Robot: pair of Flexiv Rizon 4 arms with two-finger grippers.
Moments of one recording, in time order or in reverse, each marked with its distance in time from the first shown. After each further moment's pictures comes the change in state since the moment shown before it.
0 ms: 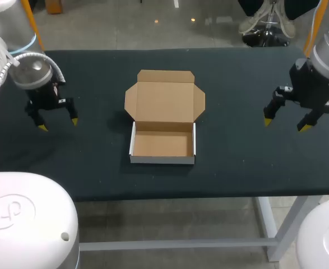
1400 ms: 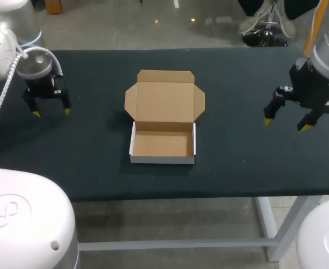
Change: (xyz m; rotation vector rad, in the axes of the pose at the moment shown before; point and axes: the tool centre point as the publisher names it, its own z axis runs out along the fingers) left arm -0.038 -0.097 0.034 0.041 -0.096 0.059; right arm 0.000 0.000 0.000 0.000 0.001 0.000
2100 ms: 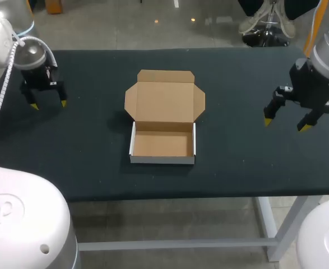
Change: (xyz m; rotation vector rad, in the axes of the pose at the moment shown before) left arm -0.014 -0.044 0.010 -0.028 0.036 0.007; right arm 0.000 0.000 0.000 0.000 0.000 0.000
